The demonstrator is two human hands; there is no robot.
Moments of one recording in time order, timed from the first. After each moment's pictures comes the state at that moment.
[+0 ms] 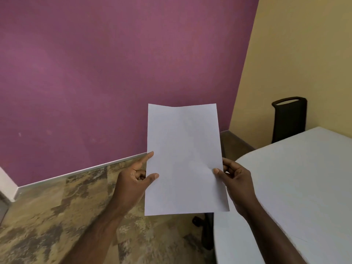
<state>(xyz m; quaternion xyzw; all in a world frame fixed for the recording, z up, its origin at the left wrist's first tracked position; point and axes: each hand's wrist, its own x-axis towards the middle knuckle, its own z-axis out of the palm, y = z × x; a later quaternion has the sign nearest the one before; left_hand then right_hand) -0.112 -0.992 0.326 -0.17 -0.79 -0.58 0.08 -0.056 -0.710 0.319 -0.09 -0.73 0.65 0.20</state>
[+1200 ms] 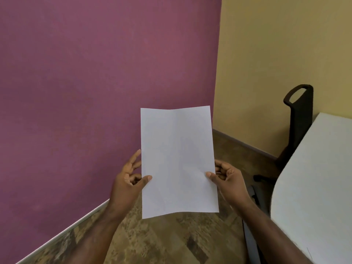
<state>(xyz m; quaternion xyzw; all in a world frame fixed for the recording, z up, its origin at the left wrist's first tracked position) -0.654 -0.908 0.313 -0.23 -0.74 -0.63 -0.06 -0.528 -0.654 0.279 -0.16 -0.70 0.65 0.24</state>
